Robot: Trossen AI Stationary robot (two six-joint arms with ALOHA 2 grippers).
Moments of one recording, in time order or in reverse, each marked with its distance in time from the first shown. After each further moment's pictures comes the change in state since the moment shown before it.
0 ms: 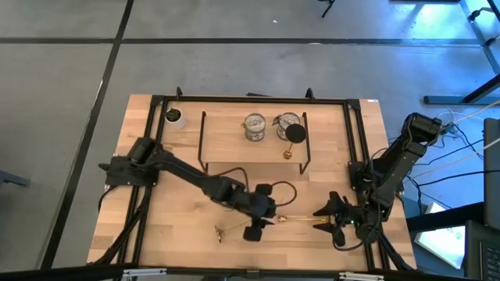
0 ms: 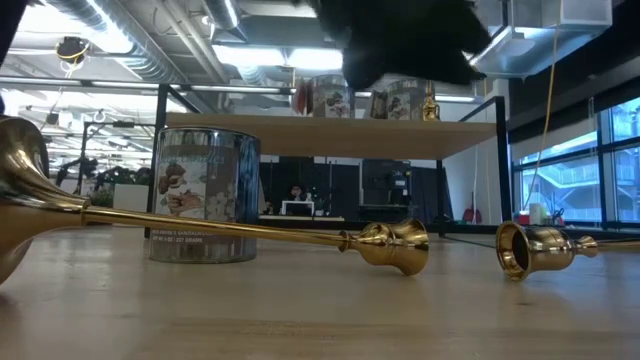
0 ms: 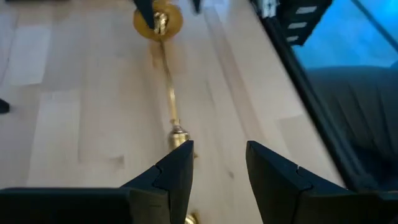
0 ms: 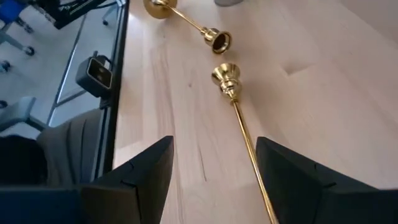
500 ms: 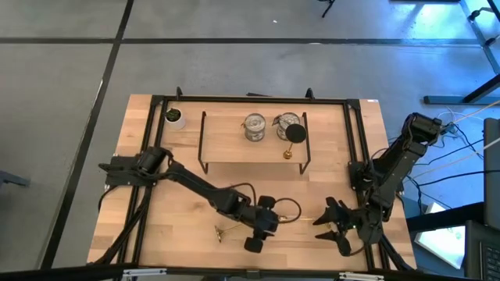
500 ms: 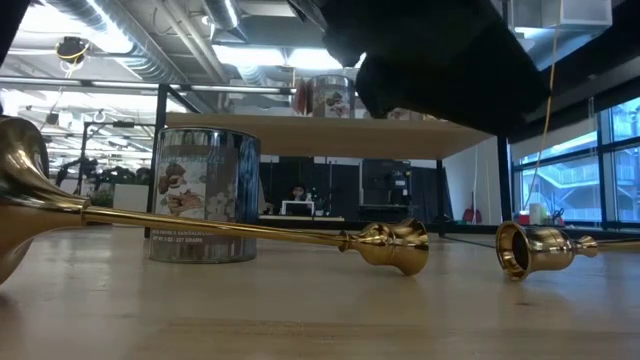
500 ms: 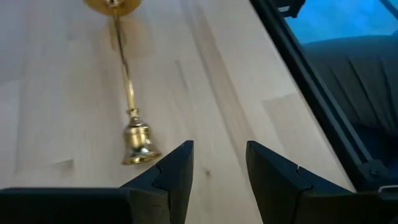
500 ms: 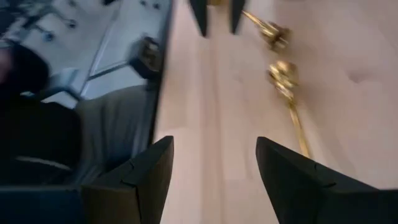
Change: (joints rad) left arm -0.056 0.128 0.080 -0.008 -0.021 0.028; right arm -0.007 0.000 0.028 0.123 -0.125 -0.199
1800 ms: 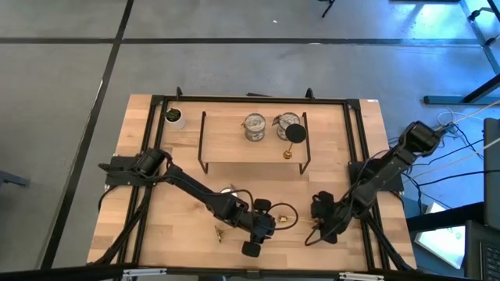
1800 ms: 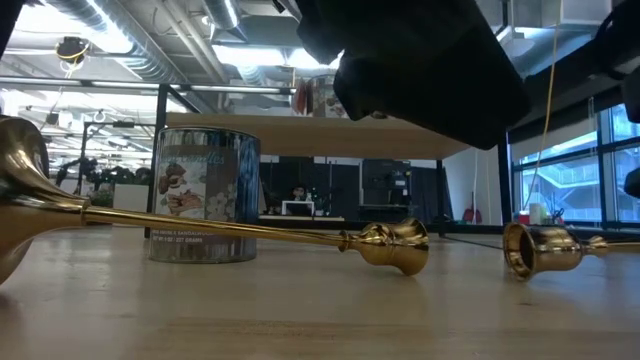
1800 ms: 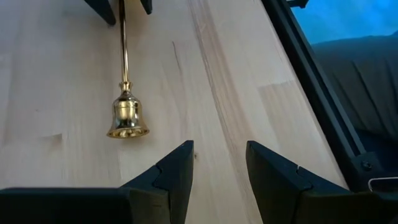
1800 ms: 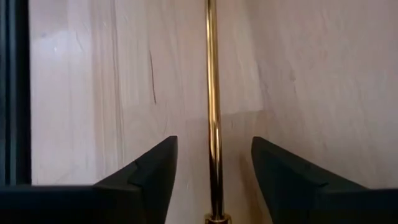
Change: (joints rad) left arm -0.036 0.000 0.000 -0.046 -0.052 -0.083; right arm -0.273 0.155 0.035 -0.249 -0.471 -0.017
